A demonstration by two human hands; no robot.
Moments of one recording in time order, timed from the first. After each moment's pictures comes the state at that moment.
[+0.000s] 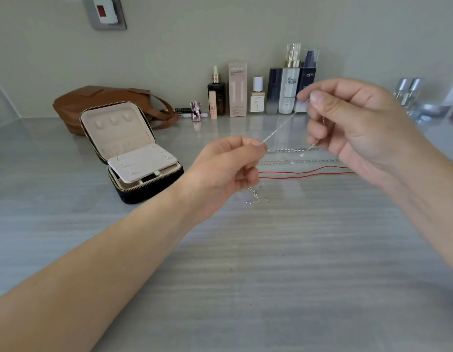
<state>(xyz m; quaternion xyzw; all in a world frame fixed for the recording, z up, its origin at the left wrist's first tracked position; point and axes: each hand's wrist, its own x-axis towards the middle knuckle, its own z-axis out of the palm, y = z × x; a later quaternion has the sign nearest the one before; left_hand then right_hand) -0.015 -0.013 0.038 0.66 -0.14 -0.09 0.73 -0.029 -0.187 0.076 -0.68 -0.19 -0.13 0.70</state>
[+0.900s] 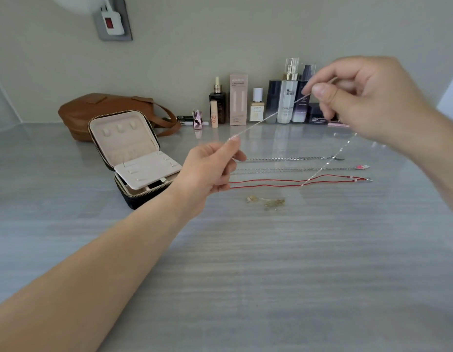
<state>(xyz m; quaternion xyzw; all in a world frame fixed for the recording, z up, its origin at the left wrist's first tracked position) 0.001 0.007 0.039 0.72 -0.08 -0.02 0.69 -0.022 -0.201 0.115 -0.87 -0.21 -0.27 0.36</state>
